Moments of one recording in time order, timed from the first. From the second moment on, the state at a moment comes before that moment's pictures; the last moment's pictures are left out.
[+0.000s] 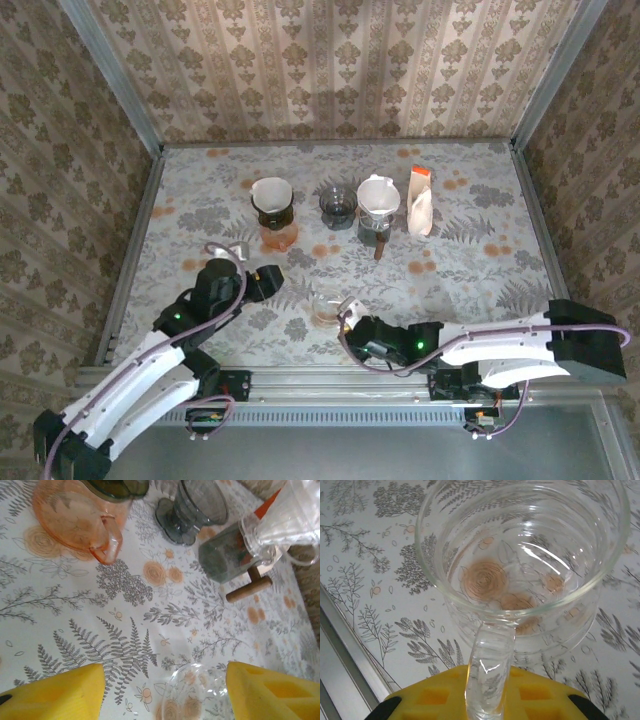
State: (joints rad) left arm -0.68 0.65 0.45 -0.35 0.03 -0.77; right arm 1.33 1.17 0.45 -0.09 0.36 0.49
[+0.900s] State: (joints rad) left arm -0.92 1.38 0.81 -0.08 -0.16 -0.42; right arm 1.34 0.70 0.30 -0.25 0.60 0.66
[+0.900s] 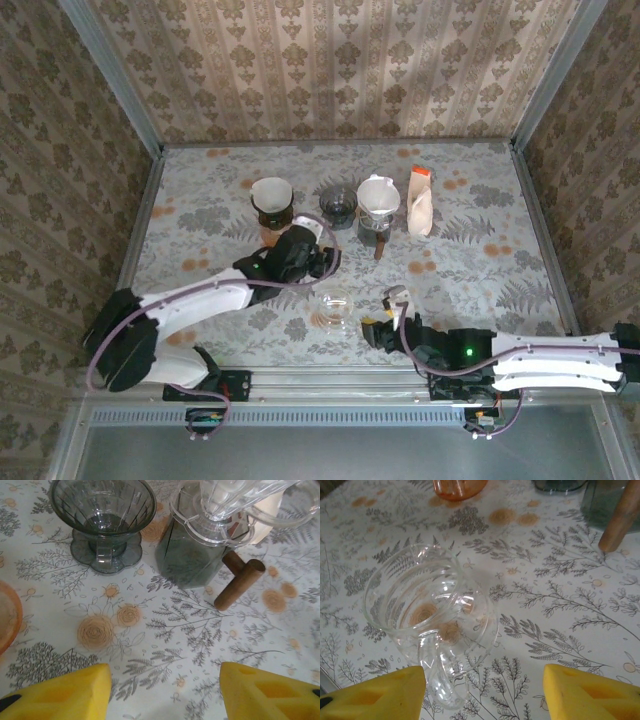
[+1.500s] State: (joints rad) left arm -0.90 1.74 1.00 -0.03 -0.30 -0.29; right arm 1.34 0.59 0.29 -0.30 0.62 0.62
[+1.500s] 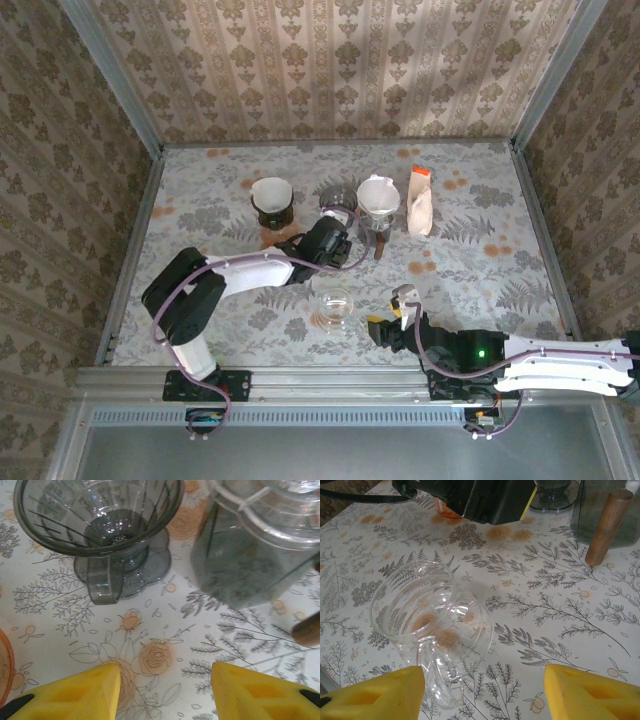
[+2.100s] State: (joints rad) left arm -0.84 1.84 1.02 0.13 -0.35 -0.23; right arm 1.34 0.47 0.29 -0.34 0.62 0.60
